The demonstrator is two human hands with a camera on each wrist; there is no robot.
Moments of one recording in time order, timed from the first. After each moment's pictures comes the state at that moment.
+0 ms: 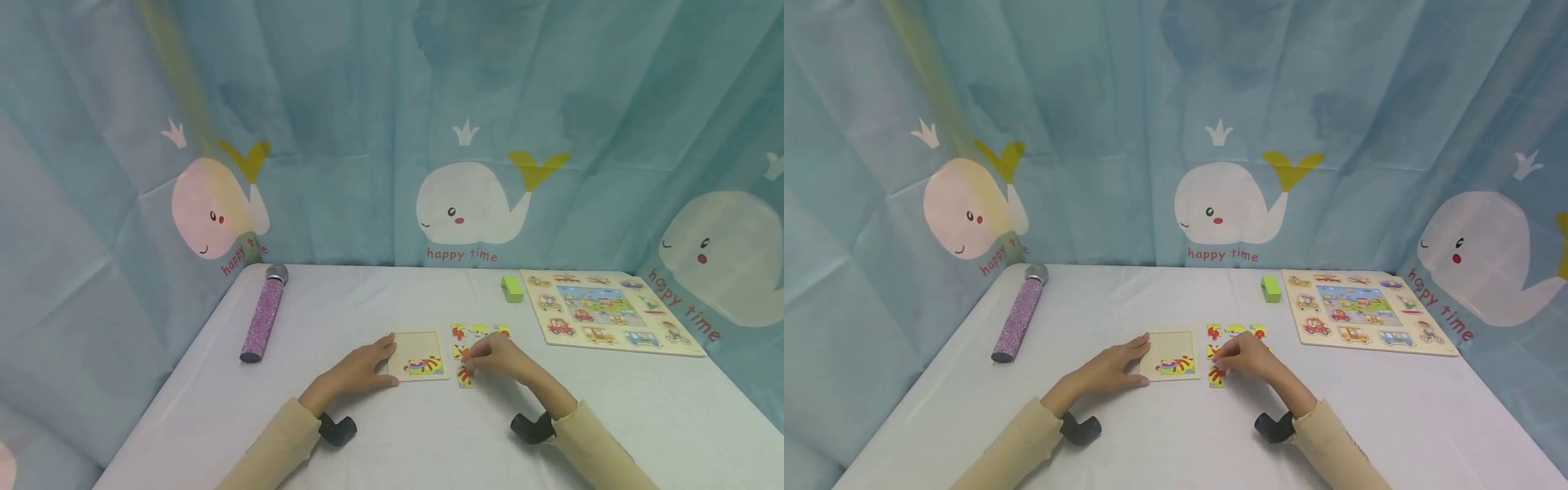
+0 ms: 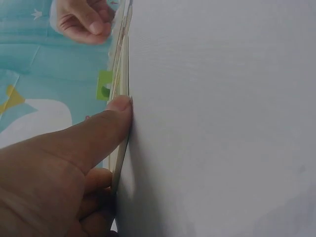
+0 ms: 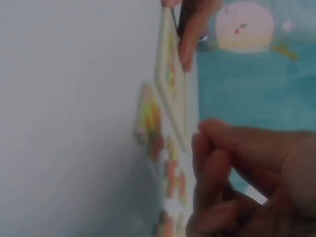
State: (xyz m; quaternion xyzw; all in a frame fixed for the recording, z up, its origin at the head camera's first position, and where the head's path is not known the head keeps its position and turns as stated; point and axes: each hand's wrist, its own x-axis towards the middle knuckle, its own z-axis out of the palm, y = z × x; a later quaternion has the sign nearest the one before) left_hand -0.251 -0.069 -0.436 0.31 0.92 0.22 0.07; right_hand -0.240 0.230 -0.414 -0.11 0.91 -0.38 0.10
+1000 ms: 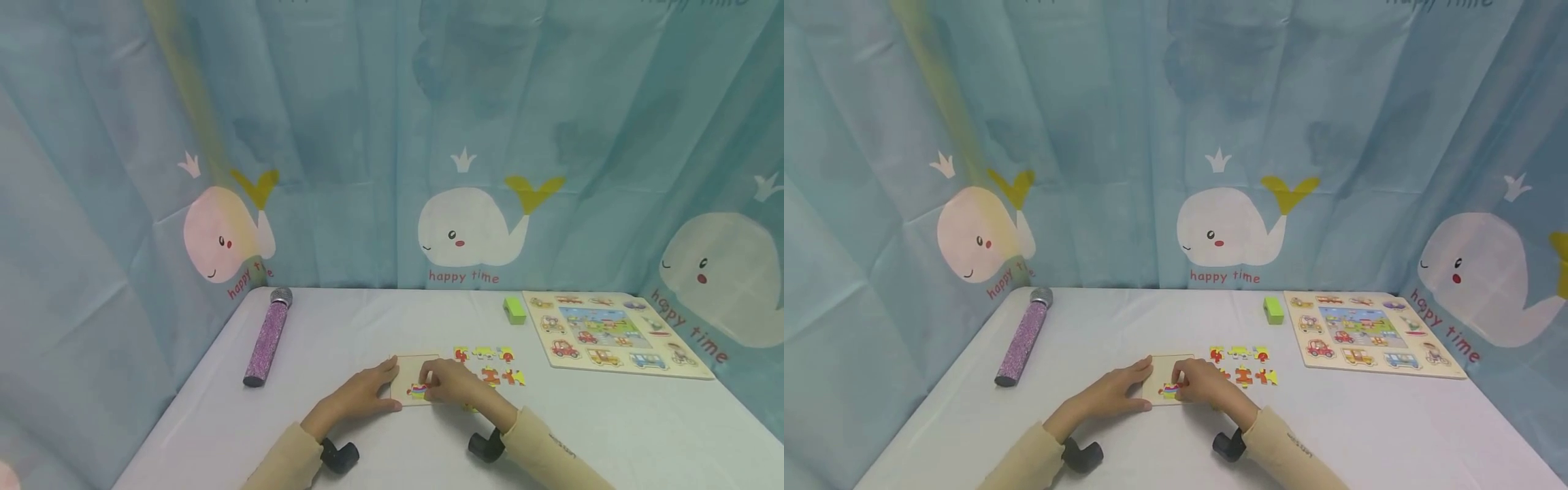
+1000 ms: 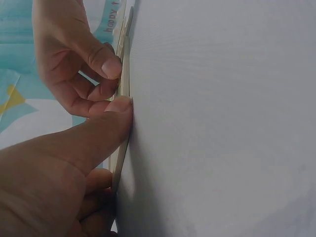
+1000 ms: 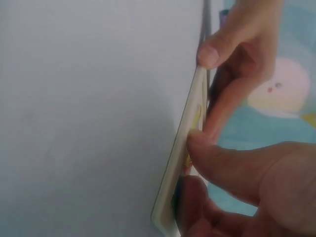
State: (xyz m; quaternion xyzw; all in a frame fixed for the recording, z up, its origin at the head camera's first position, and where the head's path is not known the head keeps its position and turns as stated) left_hand -0.246 -0.069 -0.440 0.31 0.92 0.21 0.05; right_hand -0.245 0.149 -0.420 -0.22 0.94 -0.26 0.09
